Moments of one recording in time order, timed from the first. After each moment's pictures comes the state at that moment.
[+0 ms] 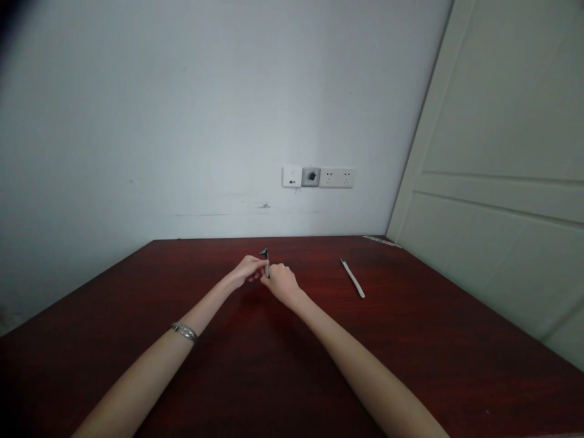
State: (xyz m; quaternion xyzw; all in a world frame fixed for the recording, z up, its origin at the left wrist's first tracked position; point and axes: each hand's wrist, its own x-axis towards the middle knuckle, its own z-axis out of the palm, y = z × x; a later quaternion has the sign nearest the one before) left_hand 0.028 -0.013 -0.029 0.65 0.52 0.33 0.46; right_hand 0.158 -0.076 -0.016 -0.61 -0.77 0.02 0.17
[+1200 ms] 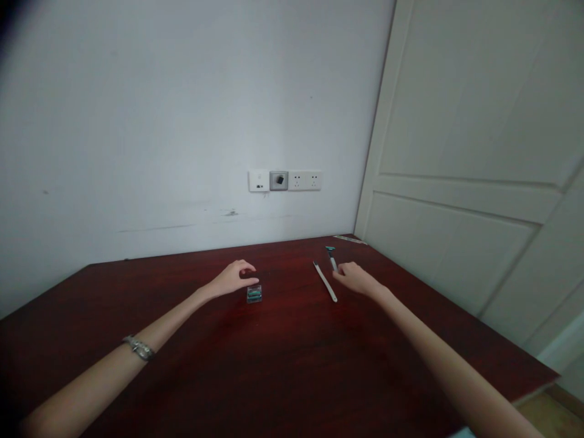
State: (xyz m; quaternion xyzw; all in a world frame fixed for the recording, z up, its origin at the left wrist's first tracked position) left_hand 0.070 0.014 -0.015 0.87 0.38 0.26 0.18; right_hand 0.435 -0.075 -0.018 -0.71 -0.69 0.02 0.13
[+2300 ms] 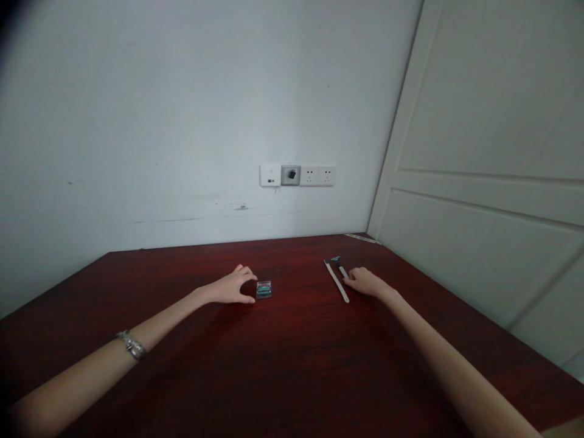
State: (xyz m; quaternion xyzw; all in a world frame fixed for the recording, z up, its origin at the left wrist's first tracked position) left_hand 0.035 0.003 -0.028 0.94 0.32 0.08 0.11; right_hand 0.456 -0.045 -0.056 -0.71 -0.70 0.05 0.05
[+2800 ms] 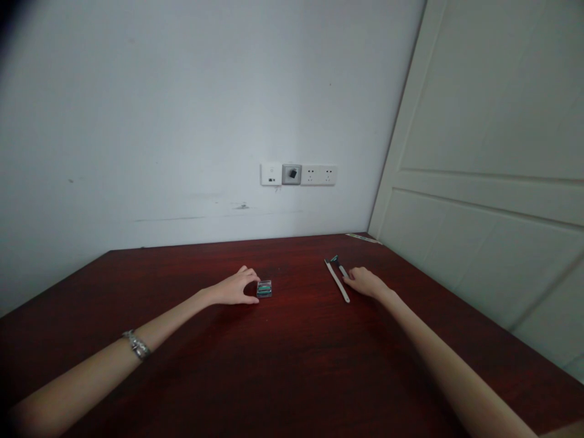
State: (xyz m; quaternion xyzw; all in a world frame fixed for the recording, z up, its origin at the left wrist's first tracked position) left_hand 0.043 -0.004 -0.028 0.94 0.31 0.09 0.12; right_hand 0.450 -0.047 -0.057 -0.73 -0.68 0.04 0.06
